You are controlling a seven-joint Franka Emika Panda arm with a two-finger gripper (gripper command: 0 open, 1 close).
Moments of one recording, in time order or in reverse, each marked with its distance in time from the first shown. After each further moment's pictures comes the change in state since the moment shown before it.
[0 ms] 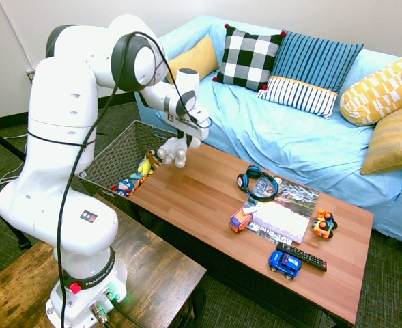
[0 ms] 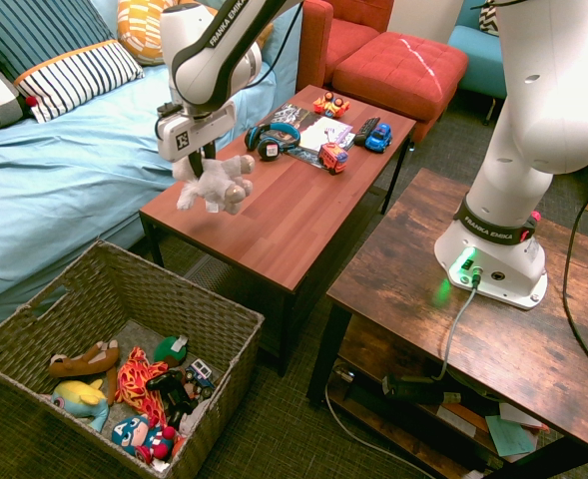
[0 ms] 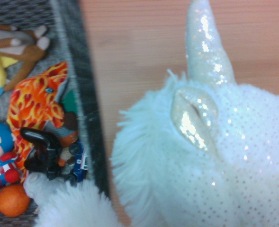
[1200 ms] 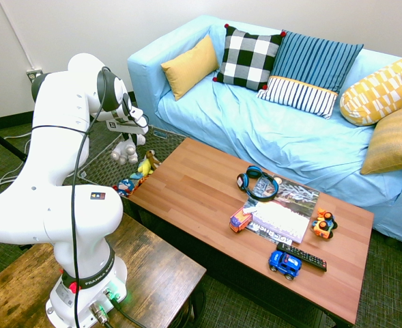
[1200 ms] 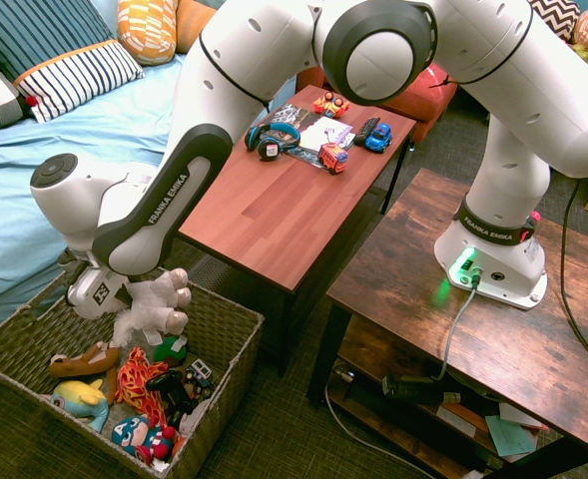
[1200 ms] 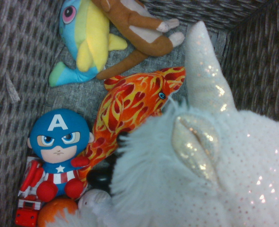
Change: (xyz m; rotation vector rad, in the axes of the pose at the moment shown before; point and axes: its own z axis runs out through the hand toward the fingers) arm -0.206 -0.175 0.137 -0.088 0.098 -0.241
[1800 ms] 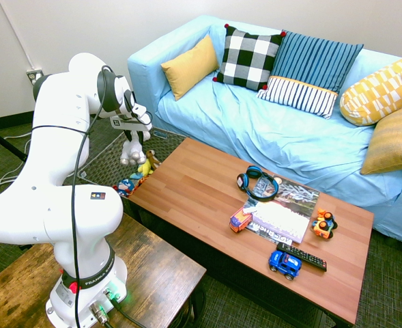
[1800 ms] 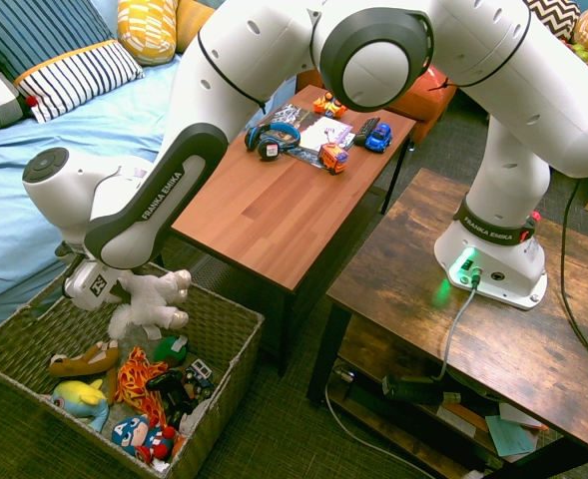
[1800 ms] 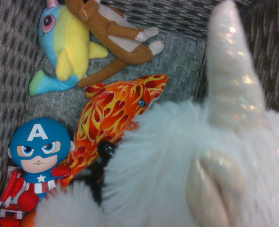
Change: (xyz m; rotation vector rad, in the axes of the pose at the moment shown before) arm 0.021 0.001 -0.012 -0.033 0.022 0.013
